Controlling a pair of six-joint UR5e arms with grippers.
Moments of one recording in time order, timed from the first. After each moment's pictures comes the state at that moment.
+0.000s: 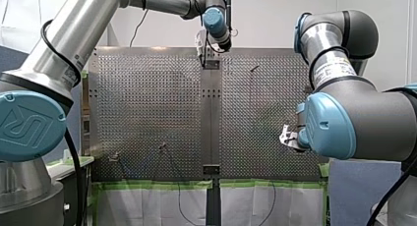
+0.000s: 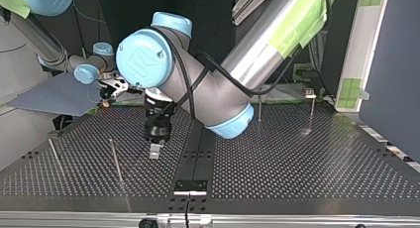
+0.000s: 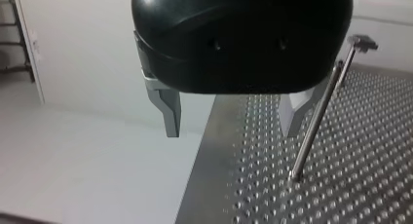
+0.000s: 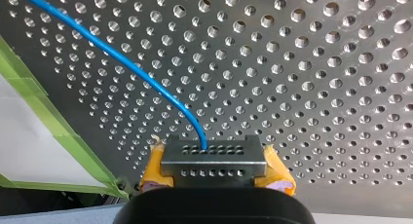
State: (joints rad) left arm -0.73 -2.03 -0.93 -3.36 -2.04 -1.76; right arm 1.68 -0.69 1.49 -0.48 1.56 1.80
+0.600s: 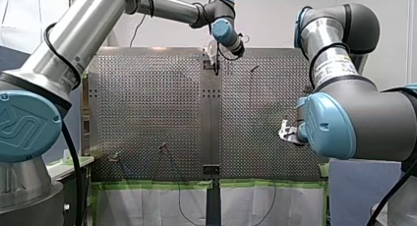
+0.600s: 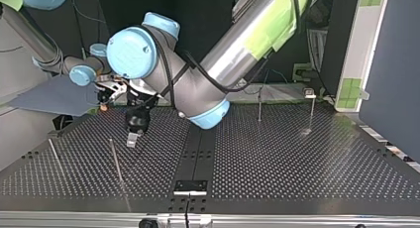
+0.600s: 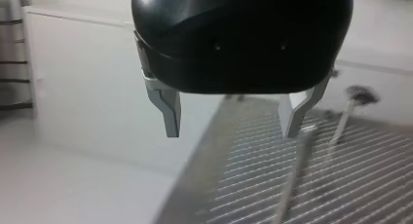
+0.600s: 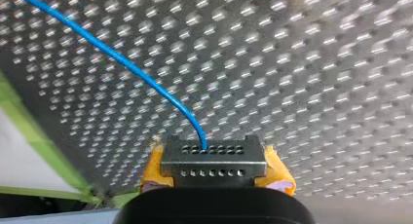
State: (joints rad) left arm -0.78 -2.10 -0.93 -3.26 -1.94 -1.81; right arm 1.68 -0.74 1.49 -0.46 1.54 1.76
